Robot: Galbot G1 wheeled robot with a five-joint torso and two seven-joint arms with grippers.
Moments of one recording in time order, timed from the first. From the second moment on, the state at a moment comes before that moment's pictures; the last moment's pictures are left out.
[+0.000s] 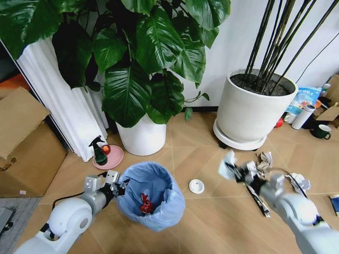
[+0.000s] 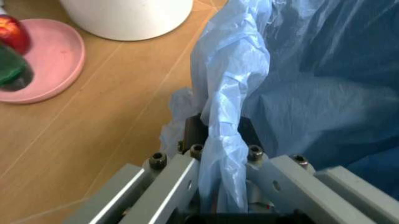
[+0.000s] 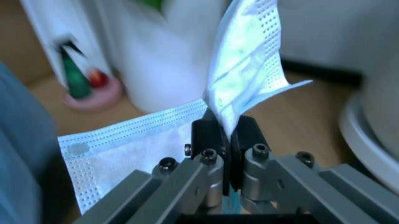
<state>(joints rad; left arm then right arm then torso) 1.29 -0.87 -0.33 -2.05 -0.78 0.69 -0.13 -1.26 0.92 0.50 1.82 0.55 -0.19 -0.41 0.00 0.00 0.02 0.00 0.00</state>
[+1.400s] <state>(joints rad) 0.99 -0.91 -0.08 -1.93 -0.91 0.73 -0.24 -0.88 0.92 -0.11 1.87 0.68 -0.34 -0.23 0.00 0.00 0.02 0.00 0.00</state>
